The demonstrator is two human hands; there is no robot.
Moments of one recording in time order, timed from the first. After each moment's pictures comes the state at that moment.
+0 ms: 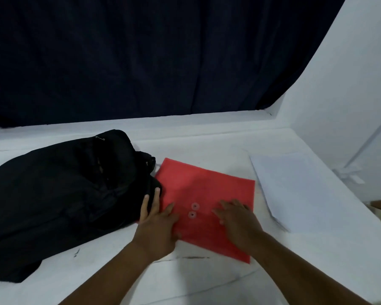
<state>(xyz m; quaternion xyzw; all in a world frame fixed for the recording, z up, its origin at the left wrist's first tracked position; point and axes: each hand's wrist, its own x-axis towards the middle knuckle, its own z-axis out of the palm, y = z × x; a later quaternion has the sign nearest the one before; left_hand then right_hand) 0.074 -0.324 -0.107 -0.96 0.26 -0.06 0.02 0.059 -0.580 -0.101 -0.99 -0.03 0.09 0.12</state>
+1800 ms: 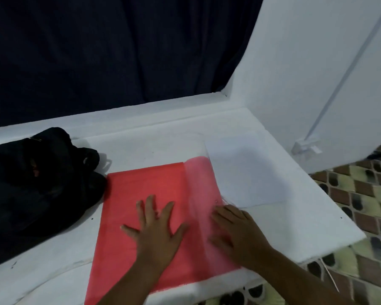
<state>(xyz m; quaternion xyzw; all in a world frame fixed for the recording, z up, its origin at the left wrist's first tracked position) 0.014 -0.460 -0.131 -0.98 0.09 0.02 -0.17 -0.049 -0.696 -0.130 -0.98 -0.11 -0.12 0.15</state>
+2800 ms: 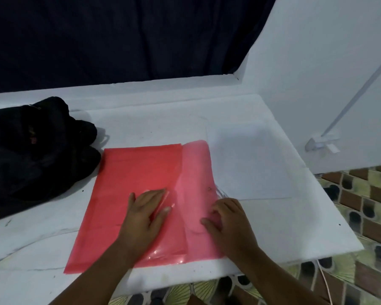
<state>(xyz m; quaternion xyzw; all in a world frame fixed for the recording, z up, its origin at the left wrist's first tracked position) 0.003 -0.459 -0.132 -0.92 0.20 -0.11 -0.33 -0.047 -0.708 -0.141 -0.93 -0.05 -0.14 0.33</state>
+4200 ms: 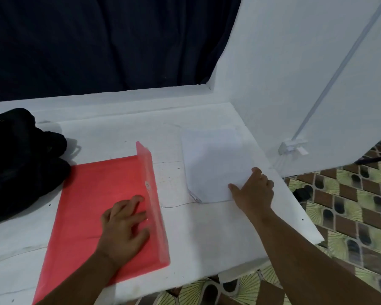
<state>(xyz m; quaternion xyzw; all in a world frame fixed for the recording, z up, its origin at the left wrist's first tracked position) 0.001 -0.474 -0.141 -0.95 0.21 -0.06 -0.24 0.005 -0.814 -0.100 -0.91 0.34 -0.06 0.21</state>
